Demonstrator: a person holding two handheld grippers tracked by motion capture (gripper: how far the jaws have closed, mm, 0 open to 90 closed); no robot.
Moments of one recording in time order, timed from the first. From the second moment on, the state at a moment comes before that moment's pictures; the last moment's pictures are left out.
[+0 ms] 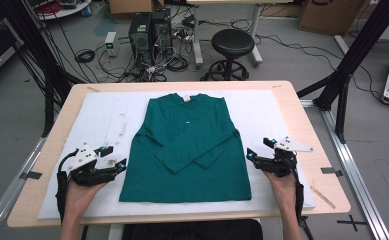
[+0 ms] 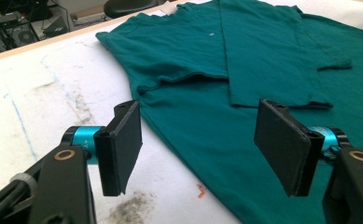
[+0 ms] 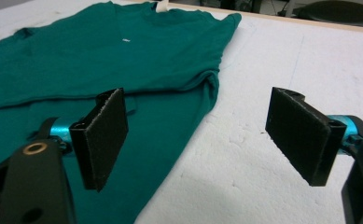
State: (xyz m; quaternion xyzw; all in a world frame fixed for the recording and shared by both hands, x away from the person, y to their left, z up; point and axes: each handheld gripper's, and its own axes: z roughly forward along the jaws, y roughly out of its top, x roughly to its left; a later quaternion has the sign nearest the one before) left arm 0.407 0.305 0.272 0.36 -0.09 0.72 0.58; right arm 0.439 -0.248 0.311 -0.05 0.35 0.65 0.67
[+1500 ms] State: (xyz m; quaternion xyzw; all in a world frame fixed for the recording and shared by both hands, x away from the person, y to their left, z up) left arm 0.436 0.277 0.289 0.43 0.06 0.70 0.57; right arm 0.438 -0.231 0.305 -0.01 0.43 0.60 0.67
